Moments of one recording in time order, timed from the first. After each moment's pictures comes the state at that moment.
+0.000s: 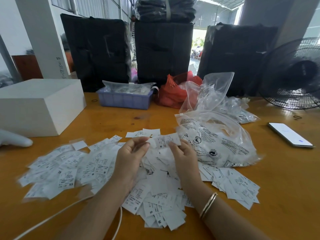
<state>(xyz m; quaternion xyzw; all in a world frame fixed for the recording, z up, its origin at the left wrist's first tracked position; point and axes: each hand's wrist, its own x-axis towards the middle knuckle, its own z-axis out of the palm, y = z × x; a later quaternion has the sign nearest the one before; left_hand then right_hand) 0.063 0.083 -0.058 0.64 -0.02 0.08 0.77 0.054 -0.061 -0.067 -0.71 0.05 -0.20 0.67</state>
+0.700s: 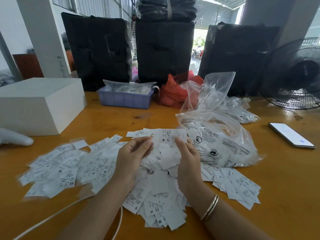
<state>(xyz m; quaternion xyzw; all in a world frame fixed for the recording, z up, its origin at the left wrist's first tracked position) 0.062 0.081 -0.054 0.59 -0.02 0.05 0.81 0.045 -0.059 -0.062 -0.52 0.01 -0.18 0.84</state>
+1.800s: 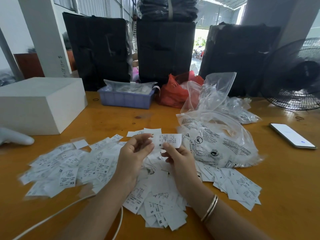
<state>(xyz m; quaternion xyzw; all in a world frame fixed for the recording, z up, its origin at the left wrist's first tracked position) 0.061 0.082 -0.057 0.63 -0.07 0.09 0.77 0.041 -0.049 -0.059 -0.58 0.04 -0.08 0.81</state>
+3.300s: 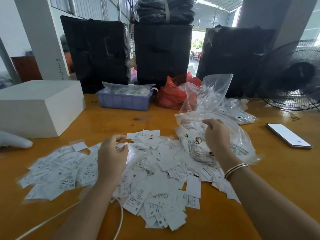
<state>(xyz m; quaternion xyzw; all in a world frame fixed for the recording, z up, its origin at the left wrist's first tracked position) 0.078 0.118 -0.059 0.84 0.01 0.29 0.45 0.099 -0.158 -0.025 -0.88 0.14 -0.31 0.33</state>
